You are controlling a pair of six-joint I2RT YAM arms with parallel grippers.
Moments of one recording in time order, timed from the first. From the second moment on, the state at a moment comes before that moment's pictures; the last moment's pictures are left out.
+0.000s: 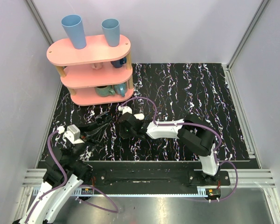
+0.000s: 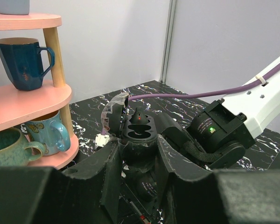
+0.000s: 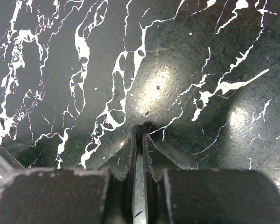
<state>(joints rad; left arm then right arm) -0.56 0.01 0.40 -0.07 0.15 -0.12 1.08 1.99 1.23 0.03 0.11 0.62</state>
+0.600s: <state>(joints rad) -0.55 0.01 0.40 -0.07 0.16 -0.12 1.06 1.87 1.17 0.03 0.09 0.62</state>
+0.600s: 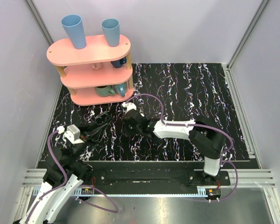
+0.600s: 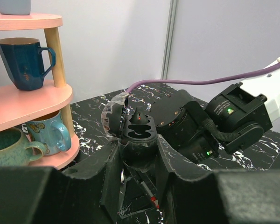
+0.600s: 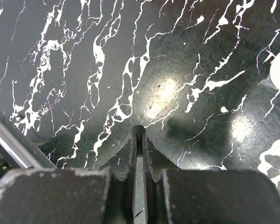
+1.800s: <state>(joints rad) -0.54 0.01 0.40 -0.03 0.29 -0.14 0.99 1.06 0.70 0.24 0.13 0.23</state>
